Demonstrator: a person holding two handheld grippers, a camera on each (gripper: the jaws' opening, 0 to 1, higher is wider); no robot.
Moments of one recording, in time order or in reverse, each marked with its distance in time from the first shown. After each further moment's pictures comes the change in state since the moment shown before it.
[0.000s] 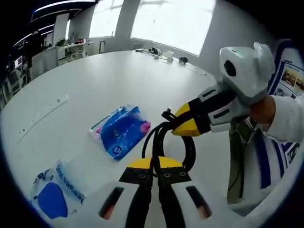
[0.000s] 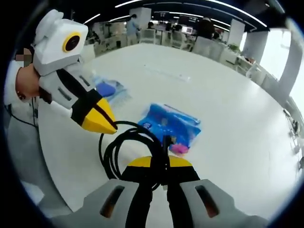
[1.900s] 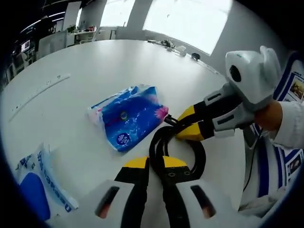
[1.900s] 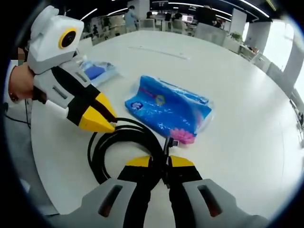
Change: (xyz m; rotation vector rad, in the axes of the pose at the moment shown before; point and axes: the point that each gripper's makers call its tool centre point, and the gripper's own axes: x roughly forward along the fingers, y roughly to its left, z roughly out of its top) left arm 0.044 0.027 -0.033 -0.098 0.038 0.041; right arm 0.051 -0.010 -0.038 0.028 0.081 0.026
